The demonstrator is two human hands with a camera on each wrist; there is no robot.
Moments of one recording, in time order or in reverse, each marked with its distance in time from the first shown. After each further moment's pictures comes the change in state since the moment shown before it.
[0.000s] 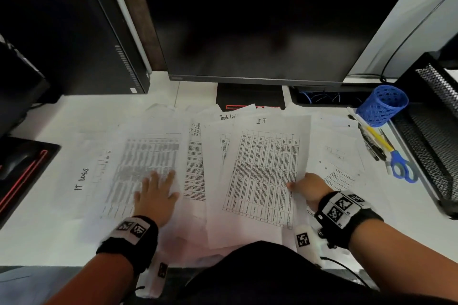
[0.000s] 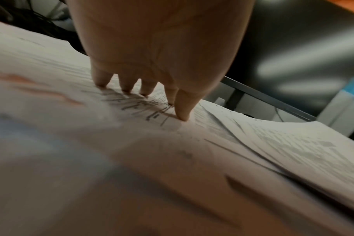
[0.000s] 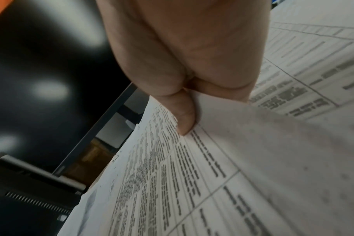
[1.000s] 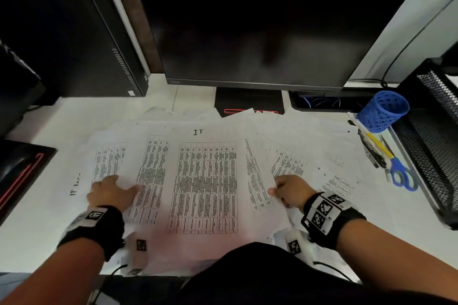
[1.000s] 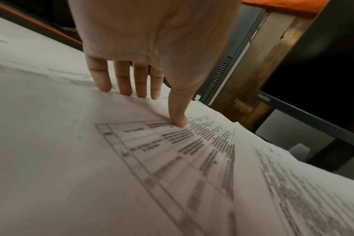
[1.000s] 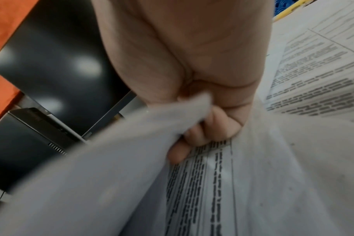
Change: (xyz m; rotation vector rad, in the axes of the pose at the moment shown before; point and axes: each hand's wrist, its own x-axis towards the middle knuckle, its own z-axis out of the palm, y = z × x) left_hand 0.025 -0.055 -0.046 -0.353 0.200 -0.476; right_hand 0.001 -0.020 0.010 -0.091 -0.161 -0.226
